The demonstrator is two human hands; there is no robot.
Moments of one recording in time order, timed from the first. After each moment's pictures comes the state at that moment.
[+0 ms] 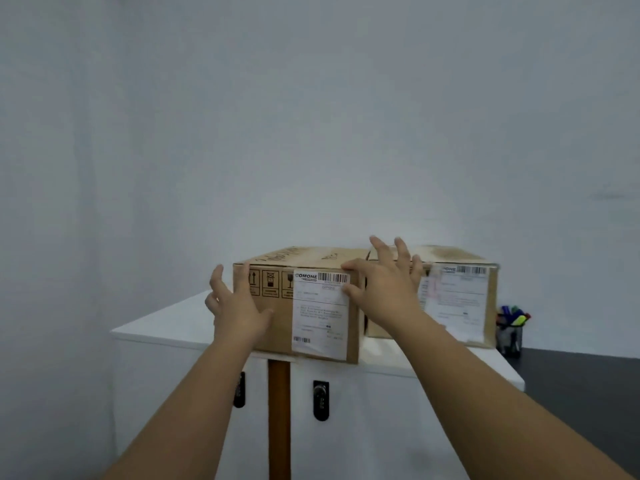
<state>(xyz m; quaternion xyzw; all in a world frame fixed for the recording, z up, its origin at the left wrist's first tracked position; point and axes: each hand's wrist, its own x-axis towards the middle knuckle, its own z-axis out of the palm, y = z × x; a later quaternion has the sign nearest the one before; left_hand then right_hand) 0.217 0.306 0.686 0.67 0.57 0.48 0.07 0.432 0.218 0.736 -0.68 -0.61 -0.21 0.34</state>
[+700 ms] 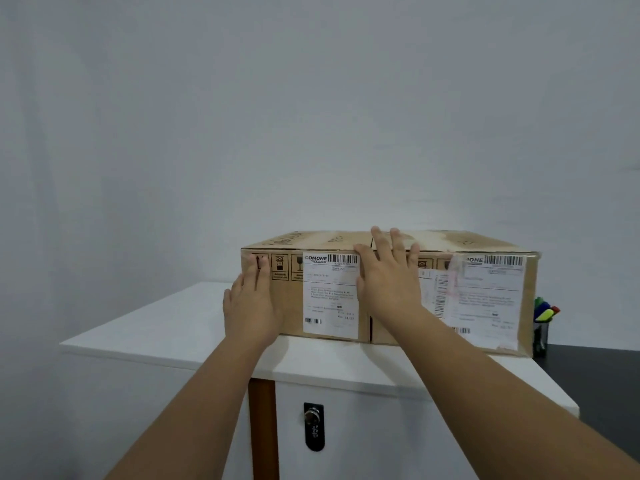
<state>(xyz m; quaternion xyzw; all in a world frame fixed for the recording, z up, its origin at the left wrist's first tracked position) 0.274 0.404 0.662 0.74 0.56 0.36 -0.09 0.477 0.318 0.710 -0.70 -0.58 -0.27 0.30</state>
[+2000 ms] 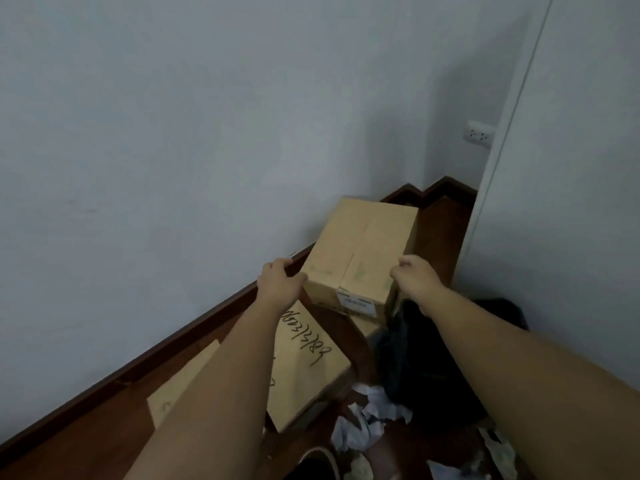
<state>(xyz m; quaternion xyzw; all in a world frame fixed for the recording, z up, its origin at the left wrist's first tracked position) -0.290 0.243 0.295 0.32 0.89 0.24 0.23 -0.073 0.364 0.262 -0.58 -0.57 0.57 0.13</state>
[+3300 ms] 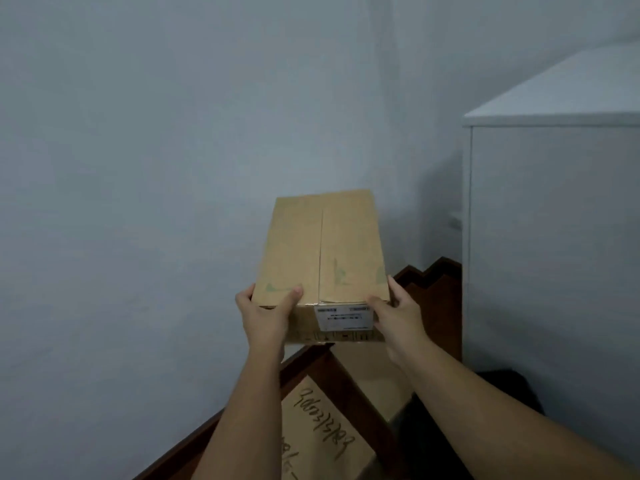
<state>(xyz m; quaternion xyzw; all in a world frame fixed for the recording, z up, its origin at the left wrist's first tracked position) -0.272 0.223 0.441 0.23 0.73 0.63 0.15 -0.097 0.297 0.409 -0.38 -0.37 0.72 0.44</state>
